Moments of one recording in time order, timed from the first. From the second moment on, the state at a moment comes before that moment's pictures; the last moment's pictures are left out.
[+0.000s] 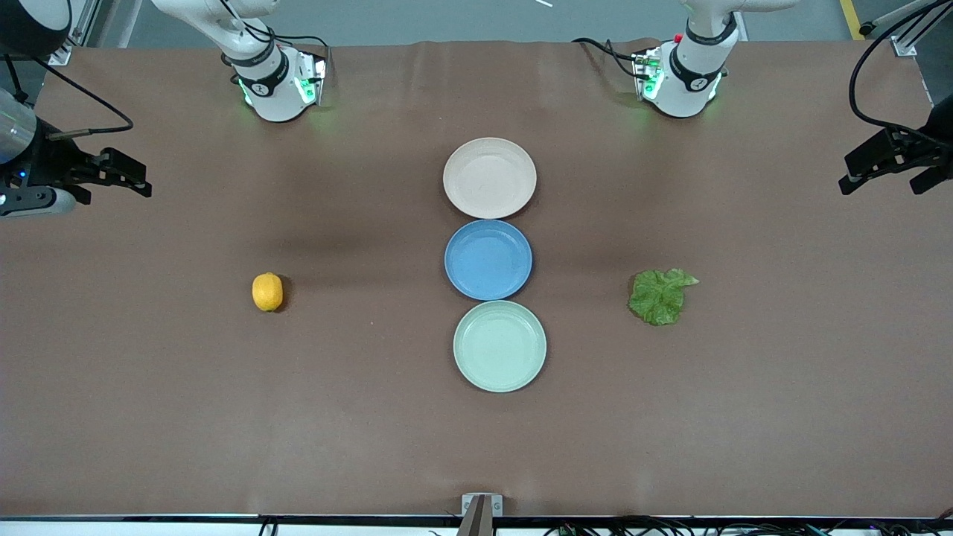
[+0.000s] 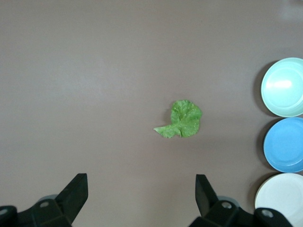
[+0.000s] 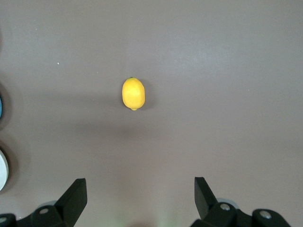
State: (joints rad) left arm -0.06 -0.03 0.04 -1.52 -0.03 1.56 -0.01; right arm 0.00 -0.09 -0.02 -1.77 0.02 1.60 -0.13
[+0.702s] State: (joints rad) left arm -0.06 -0.02 0.04 -1.52 -0.03 1.55 -0.01; right arm 0.00 -0.09 -0.01 -1.77 0.02 1.60 -0.13
